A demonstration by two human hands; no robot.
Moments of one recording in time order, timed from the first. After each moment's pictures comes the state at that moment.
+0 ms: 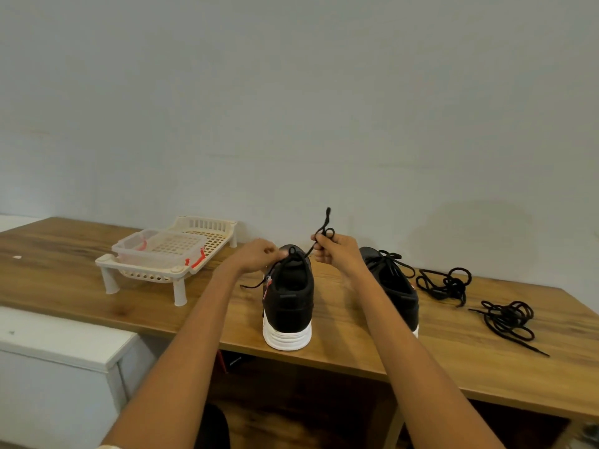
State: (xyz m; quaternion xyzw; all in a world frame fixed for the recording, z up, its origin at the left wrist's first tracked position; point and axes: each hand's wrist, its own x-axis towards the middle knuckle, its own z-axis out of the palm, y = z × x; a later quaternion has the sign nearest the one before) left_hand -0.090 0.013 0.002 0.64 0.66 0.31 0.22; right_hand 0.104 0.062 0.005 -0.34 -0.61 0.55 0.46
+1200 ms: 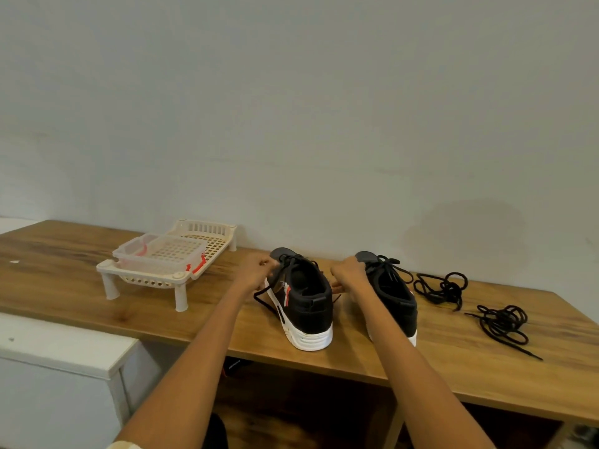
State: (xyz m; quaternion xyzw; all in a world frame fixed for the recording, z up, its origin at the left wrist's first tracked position) left_hand -0.082 0.018 -0.034 0.52 0.67 0.47 0.24; right_hand 0.113 0.072 -0.009 -0.58 -0.62 0.40 0.33
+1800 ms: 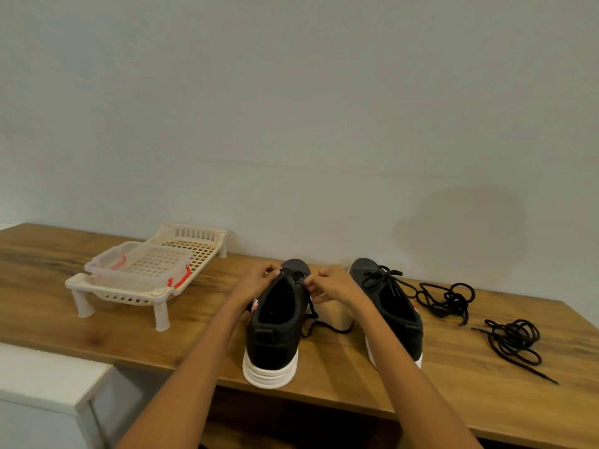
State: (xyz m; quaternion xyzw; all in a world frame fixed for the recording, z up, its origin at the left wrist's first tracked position) left_hand -0.076 0.048 -0.038 0.59 0.63 0.45 0.23; right_hand 0.103 0.091 -0.014 -0.46 -0.72 0.44 0.26
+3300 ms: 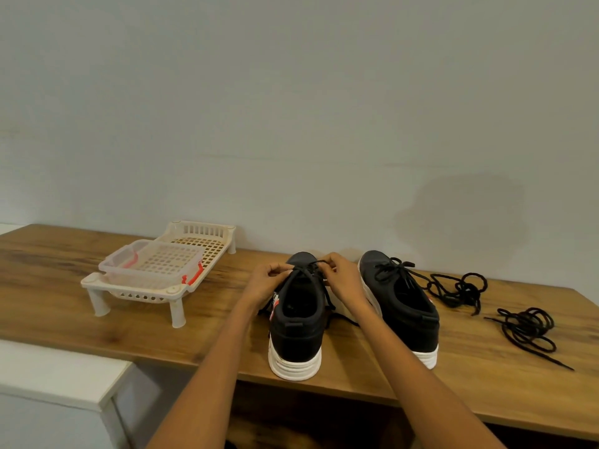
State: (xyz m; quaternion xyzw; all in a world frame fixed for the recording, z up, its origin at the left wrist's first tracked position) left_hand -0.076 0.031 -0.045 0.49 0.57 0.55 0.36; right_hand 0.085 0.098 -0.042 -0.47 -0.74 0.28 0.38
